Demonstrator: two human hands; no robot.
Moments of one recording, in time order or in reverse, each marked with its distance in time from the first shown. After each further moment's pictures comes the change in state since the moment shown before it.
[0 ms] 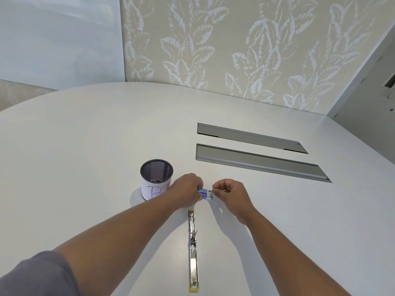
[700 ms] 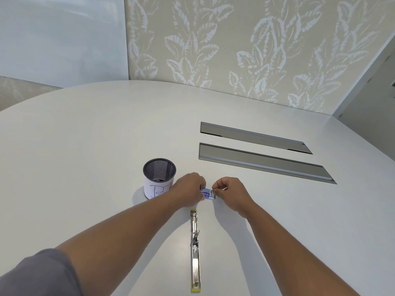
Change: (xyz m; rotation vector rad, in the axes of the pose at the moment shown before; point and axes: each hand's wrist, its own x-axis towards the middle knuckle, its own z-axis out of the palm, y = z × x) left_hand 0.001 -0.002 0.000 -0.013 -0.009 0.004; right_hand 0.018 -0.005 0.005 -0.315 -0.067 -0.005
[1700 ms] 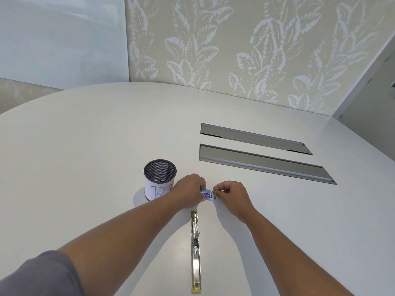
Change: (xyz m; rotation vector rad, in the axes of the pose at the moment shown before) left_hand -0.001 0.000 0.001 0.010 0.016 -0.010; right_hand -0.006 0.009 0.006 0.101 0.085 0.000
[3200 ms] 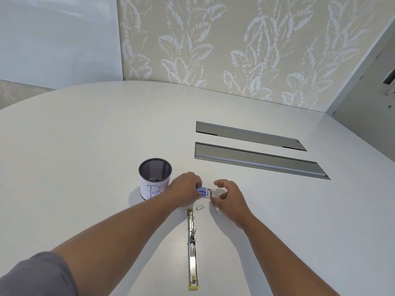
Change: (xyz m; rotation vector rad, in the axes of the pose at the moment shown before) left_hand 0.002 -0.001 0.003 -0.006 0.016 -0.014; right_hand -0.023 0.008 0.001 0.085 -0.015 0.010
